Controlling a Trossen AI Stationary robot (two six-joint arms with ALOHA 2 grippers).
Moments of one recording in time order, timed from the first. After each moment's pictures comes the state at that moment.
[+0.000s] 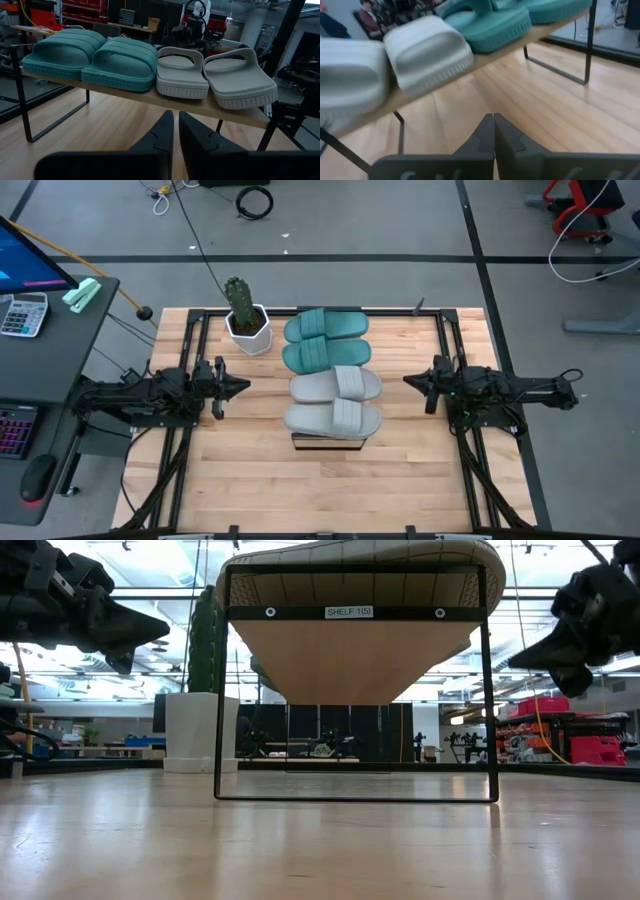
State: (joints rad) left arm 0.01 0.03 0.01 0.06 -0.14 -0.20; right arm 0.03 0.00 0.14 -0.35 0.30 0.46
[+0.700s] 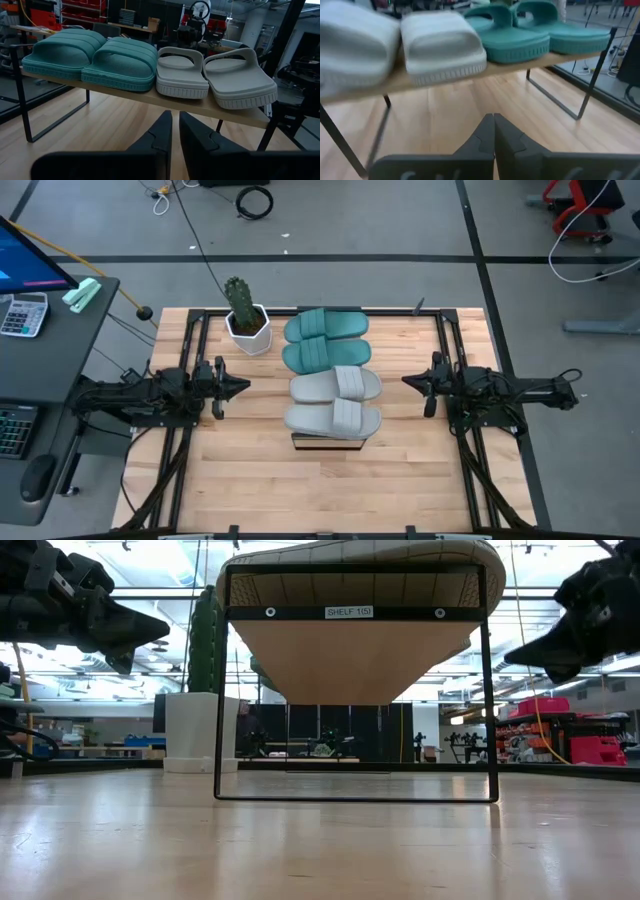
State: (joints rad) left arm 0.01 0.03 0.01 0.06 -0.14 -0.20; right arm 0.03 0.00 0.11 -0.29 0.28 0.17
